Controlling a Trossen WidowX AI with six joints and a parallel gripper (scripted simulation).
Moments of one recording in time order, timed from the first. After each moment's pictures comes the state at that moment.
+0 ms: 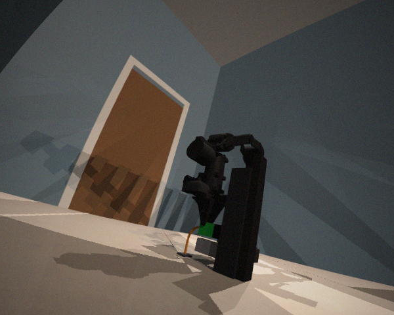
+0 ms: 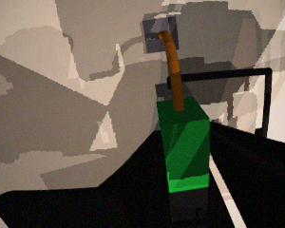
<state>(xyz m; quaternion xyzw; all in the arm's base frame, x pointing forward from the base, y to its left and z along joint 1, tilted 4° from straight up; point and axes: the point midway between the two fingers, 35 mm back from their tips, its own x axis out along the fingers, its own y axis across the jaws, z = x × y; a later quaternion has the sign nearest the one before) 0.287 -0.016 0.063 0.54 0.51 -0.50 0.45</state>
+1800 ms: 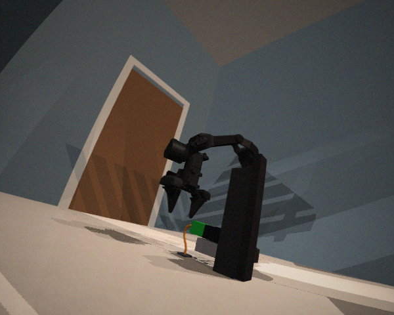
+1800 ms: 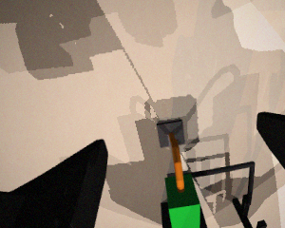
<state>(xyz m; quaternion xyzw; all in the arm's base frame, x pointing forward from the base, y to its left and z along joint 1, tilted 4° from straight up) 0.273 -0.118 0.072 0.53 0.48 -0.53 0.45</state>
